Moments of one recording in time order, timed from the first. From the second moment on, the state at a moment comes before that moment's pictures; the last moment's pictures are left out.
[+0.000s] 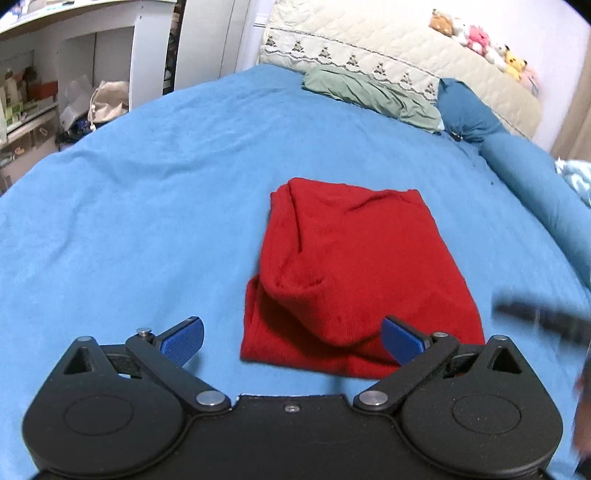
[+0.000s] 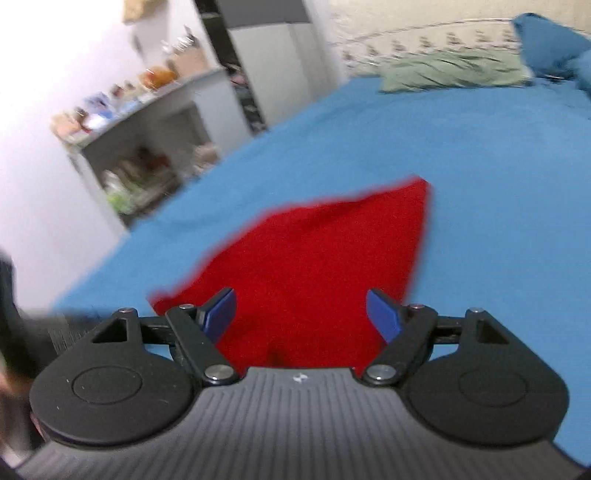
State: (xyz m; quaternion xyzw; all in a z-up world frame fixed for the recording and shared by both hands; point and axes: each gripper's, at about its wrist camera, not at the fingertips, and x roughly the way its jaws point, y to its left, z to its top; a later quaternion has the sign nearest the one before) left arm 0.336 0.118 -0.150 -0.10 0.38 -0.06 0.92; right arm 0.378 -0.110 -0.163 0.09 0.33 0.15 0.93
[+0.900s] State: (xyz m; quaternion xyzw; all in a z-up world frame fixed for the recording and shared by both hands) left arm 0.353 0.139 -0.176 -0.03 0.40 -0.02 0.92; right arm 0.349 -0.098 -0.214 -0.06 0.30 0.01 0.95
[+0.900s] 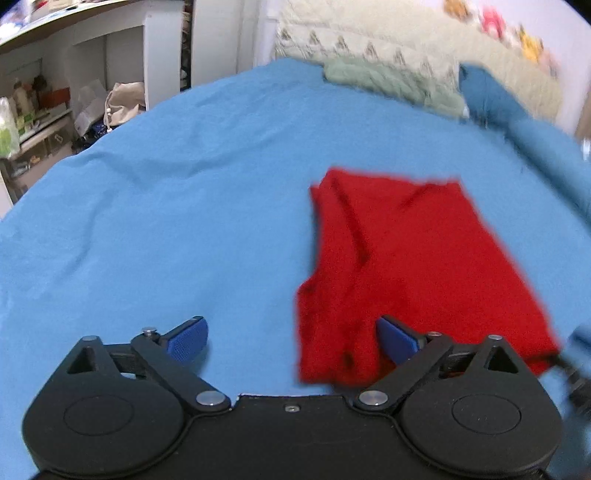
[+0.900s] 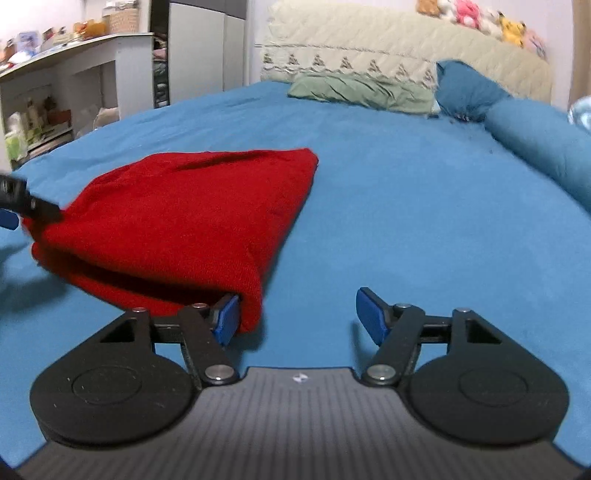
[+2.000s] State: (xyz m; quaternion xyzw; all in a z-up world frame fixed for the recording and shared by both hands) left arm 0.466 0.126 -0.184 -0.14 0.46 -0.15 0.86; right arm 0.499 -0.147 -0.199 0.25 0.46 0.14 0.84
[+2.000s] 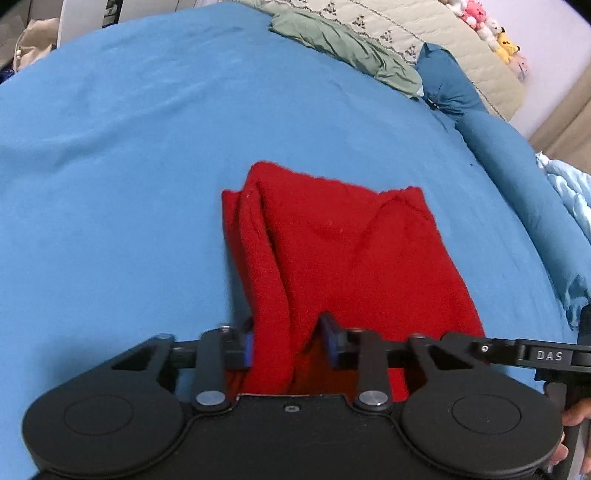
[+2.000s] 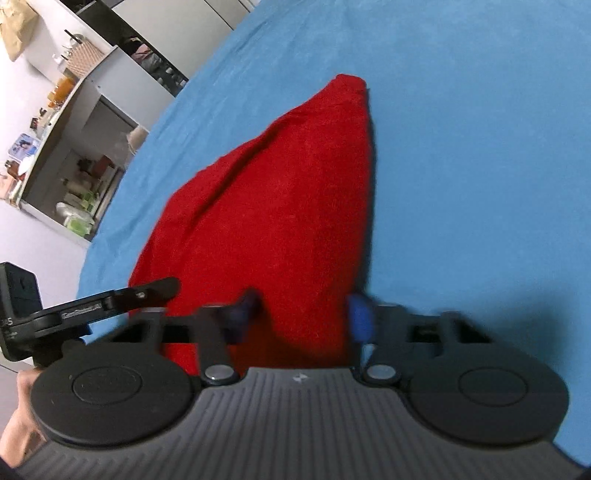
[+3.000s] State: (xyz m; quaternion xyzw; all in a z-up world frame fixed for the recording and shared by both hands) left arm 0.267 -0.030 -0.163 -0.03 0.43 -0.17 0.89; right arm 0.262 -0.242 -0.167 0.18 0.46 0.10 0.86
